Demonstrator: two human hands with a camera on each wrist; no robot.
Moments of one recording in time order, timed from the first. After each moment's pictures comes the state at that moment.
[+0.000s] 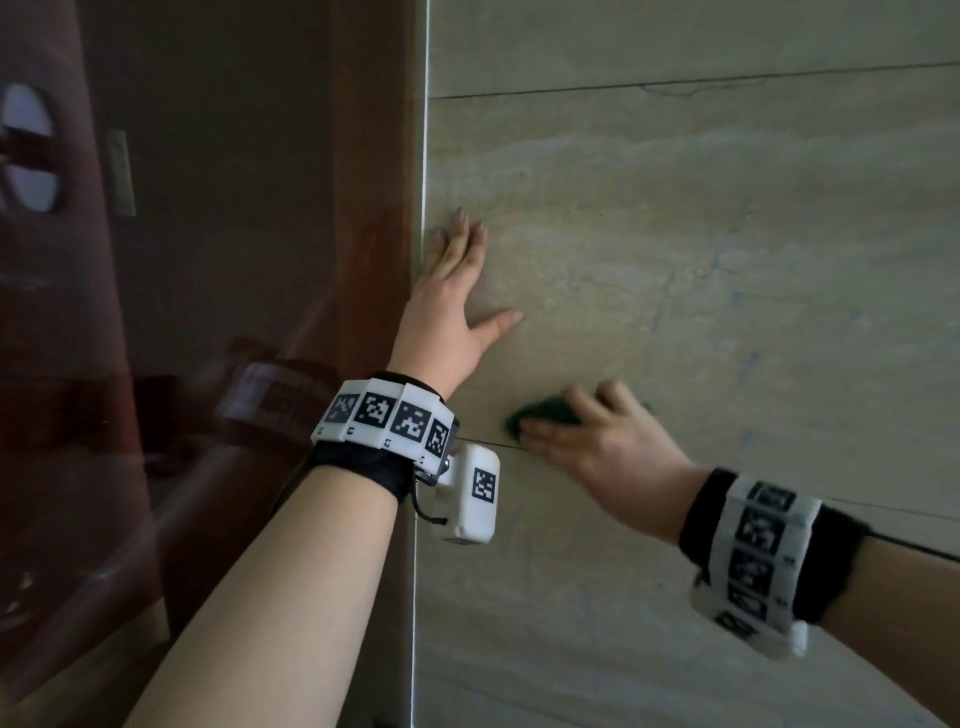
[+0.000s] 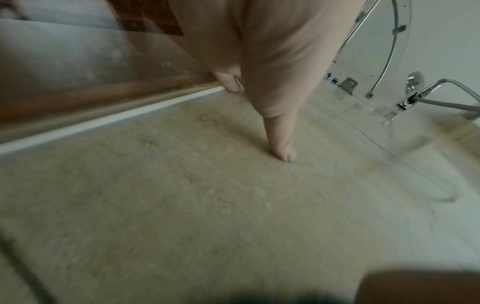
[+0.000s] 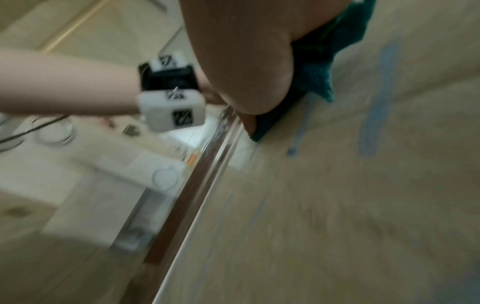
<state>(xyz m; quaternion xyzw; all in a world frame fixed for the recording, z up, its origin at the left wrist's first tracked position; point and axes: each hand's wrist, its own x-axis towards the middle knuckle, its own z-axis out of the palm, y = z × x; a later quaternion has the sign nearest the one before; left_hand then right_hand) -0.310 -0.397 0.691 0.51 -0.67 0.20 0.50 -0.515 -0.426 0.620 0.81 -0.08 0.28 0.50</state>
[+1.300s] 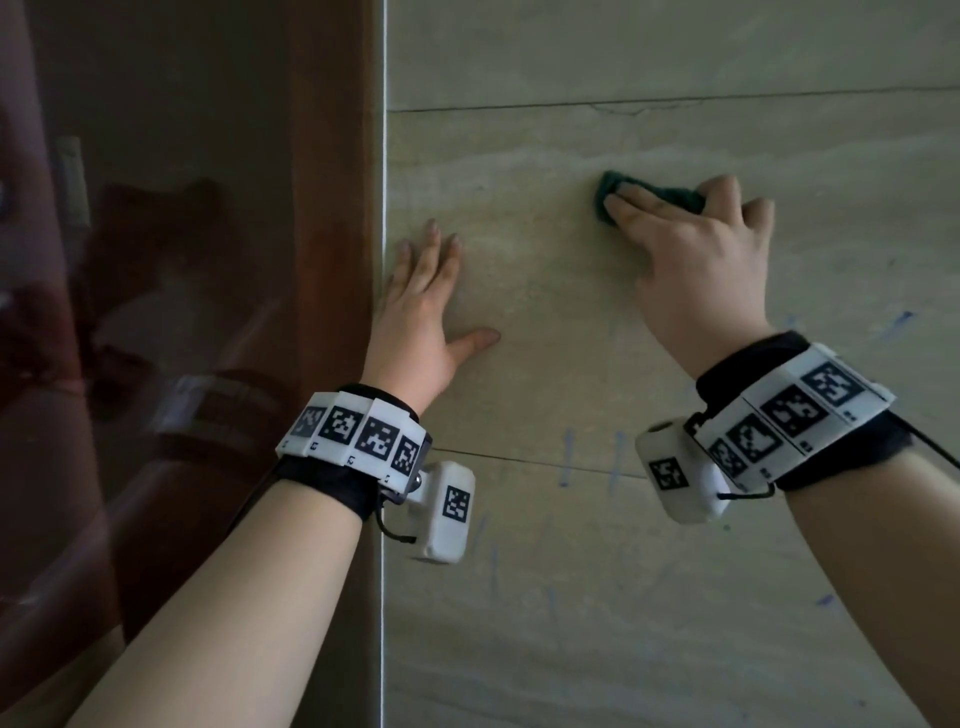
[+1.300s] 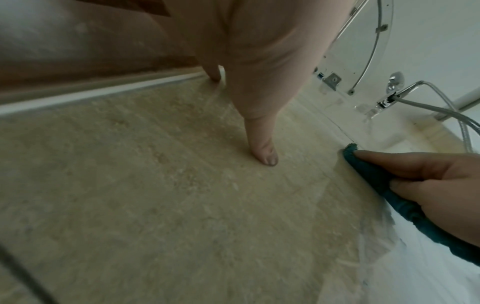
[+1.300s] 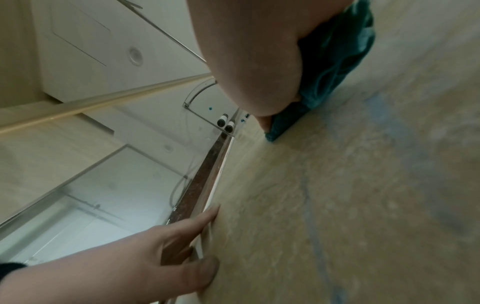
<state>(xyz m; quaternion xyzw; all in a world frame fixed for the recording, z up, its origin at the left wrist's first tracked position) -0.326 -0.386 0.694 0.56 -0.67 0.22 0.44 -0.553 -0.413 0.740 0.69 -0.35 0.50 0.39</state>
